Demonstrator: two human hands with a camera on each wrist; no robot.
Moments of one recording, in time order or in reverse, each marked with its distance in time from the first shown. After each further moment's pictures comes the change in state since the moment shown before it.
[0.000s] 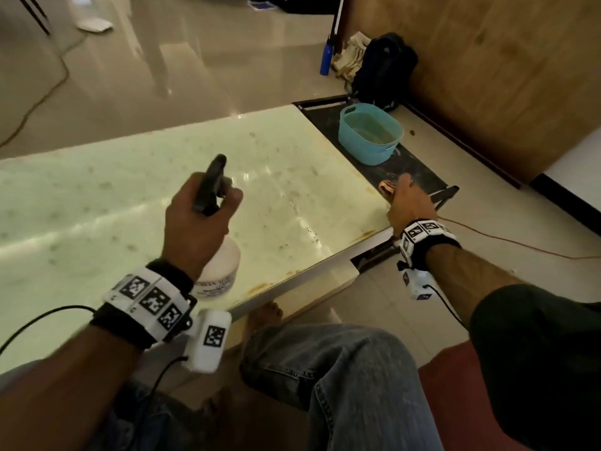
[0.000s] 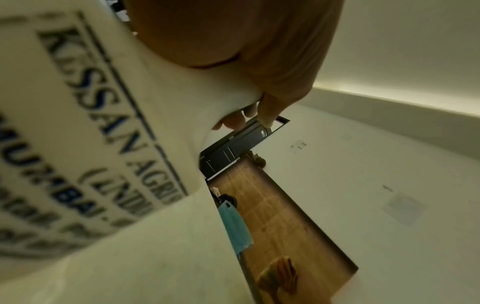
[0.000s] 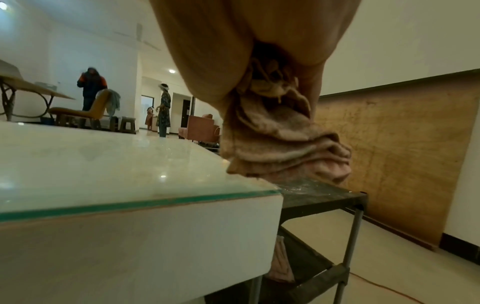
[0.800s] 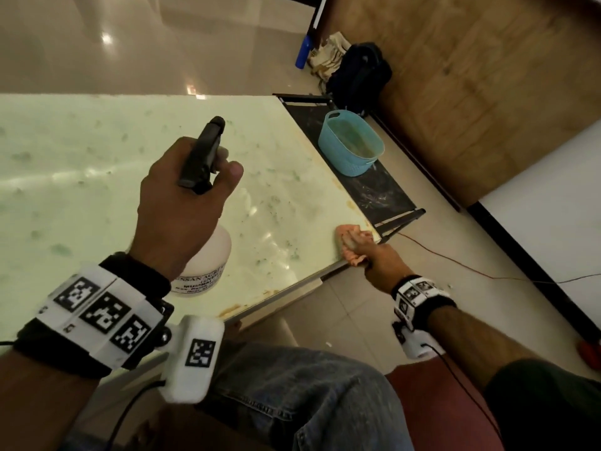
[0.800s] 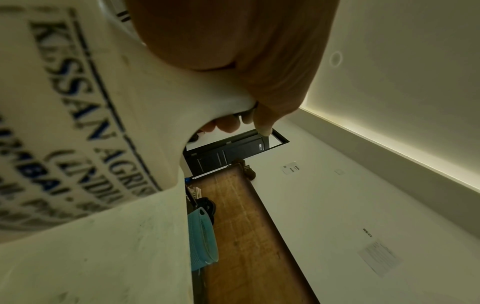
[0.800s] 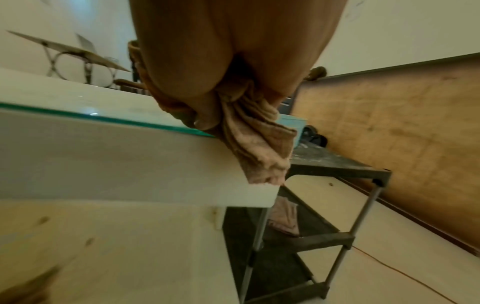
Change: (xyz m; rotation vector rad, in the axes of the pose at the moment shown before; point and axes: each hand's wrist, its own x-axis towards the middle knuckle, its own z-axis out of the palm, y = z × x) left_hand 0.039 0.003 0.008 -0.183 -0.006 -0.039; right_hand -0.031 0.017 0.028 -0.007 -0.379 -0.283
